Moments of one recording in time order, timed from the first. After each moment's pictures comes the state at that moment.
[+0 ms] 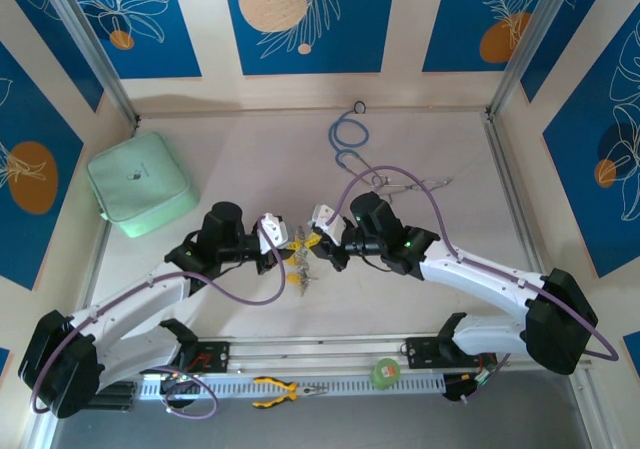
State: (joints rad) left arm -0.63 1.03 0.56 -0.02 0.59 0.42; right arm 0.84 1.21 0.77 -0.12 -0.39 -0.18
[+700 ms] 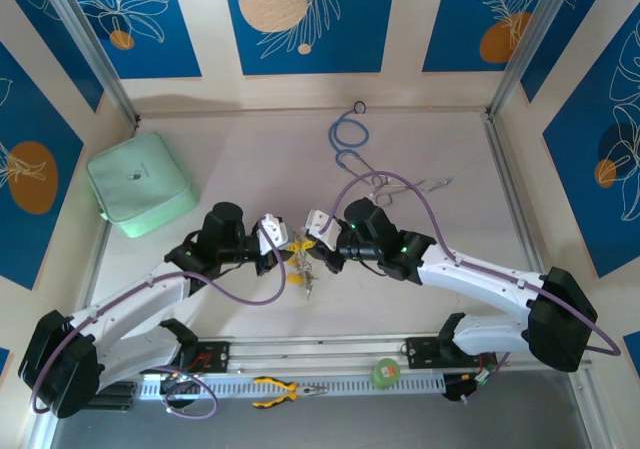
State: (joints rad) left arm -0.63 1.03 0.57 -0.05 0.59 0.42; right arm 0.91 1.21 0.77 -0.10 -0.26 -0.25
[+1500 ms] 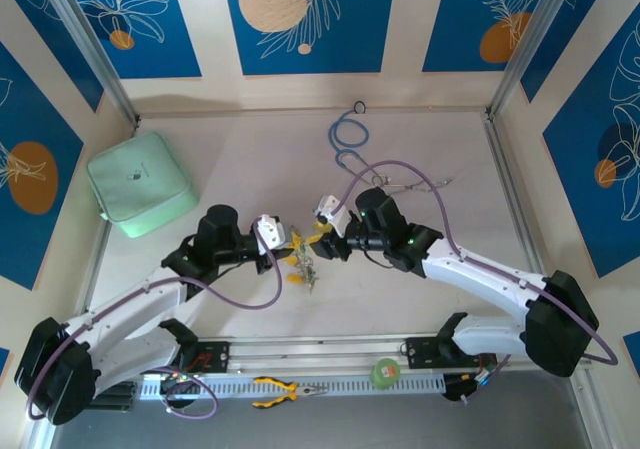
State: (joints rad) left arm -0.64 0.99 0.53 0.06 0.56 0.39; right arm 0.79 1.19 0.77 -0.10 -0.37 -0.12
